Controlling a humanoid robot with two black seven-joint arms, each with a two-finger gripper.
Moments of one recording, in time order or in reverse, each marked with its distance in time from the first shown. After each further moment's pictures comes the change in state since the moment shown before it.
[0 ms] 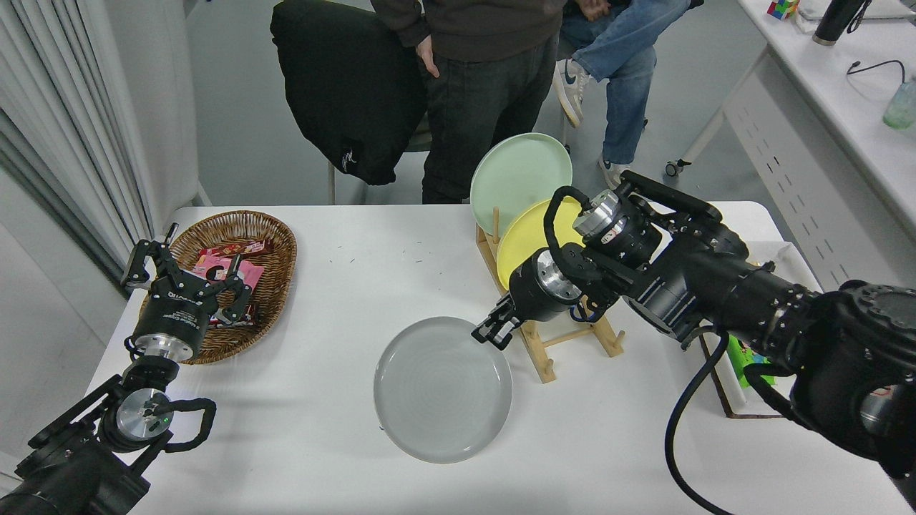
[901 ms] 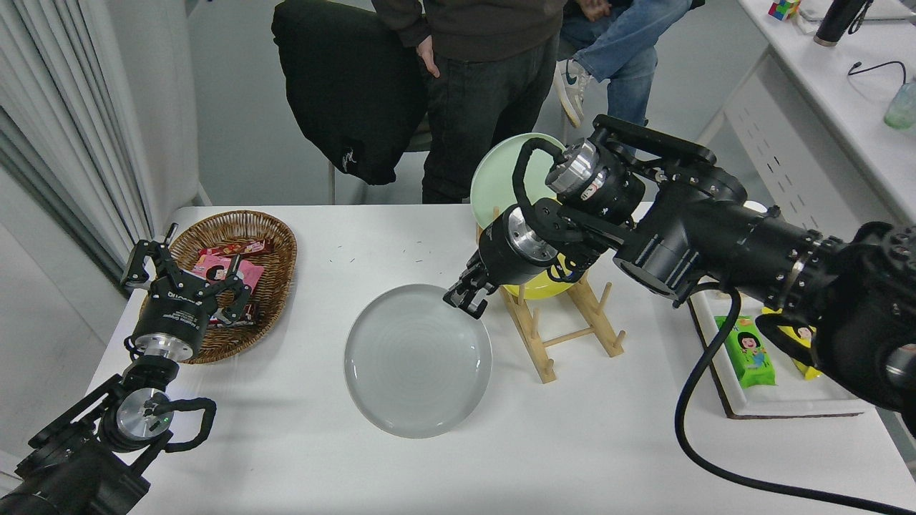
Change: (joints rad) left arm 0.000 0.000 0.000 0.000 0.000 0.000 0.000; right arm 0.190 -0.015 -0.171 0.143 0.142 0.000 0.088
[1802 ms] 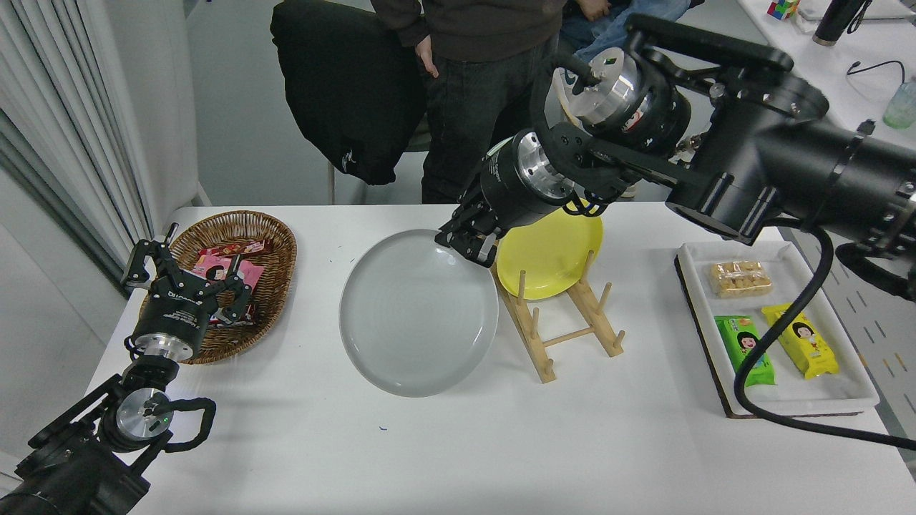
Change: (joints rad) left arm 0.000 0.000 0.000 0.001 0.000 0.000 0.000; right arm 0.186 -0.150 -0.058 0.295 -0.008 0.057 -0.007
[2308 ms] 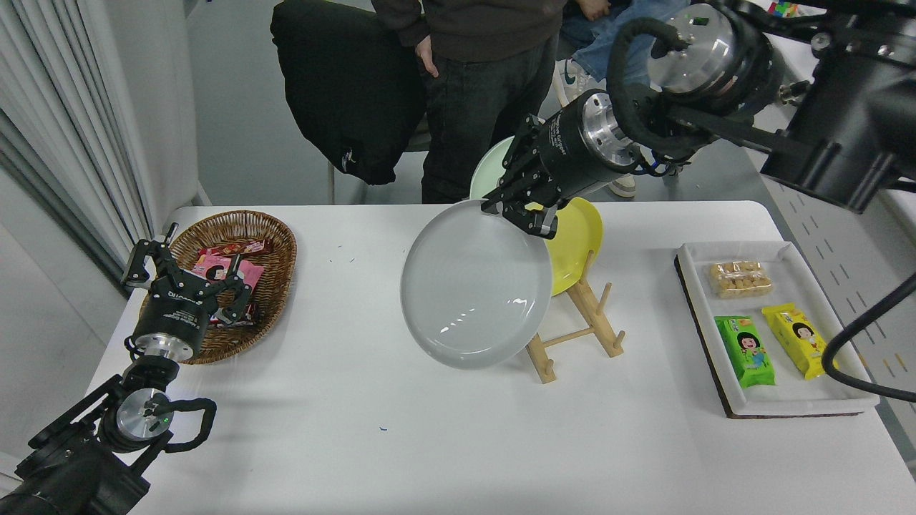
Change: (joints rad) left arm 0.000 0.000 0.000 -0.001 0.000 0.000 0.000; right arm 0.134 -0.138 -0.077 0.095 -0.015 0.118 -0.026
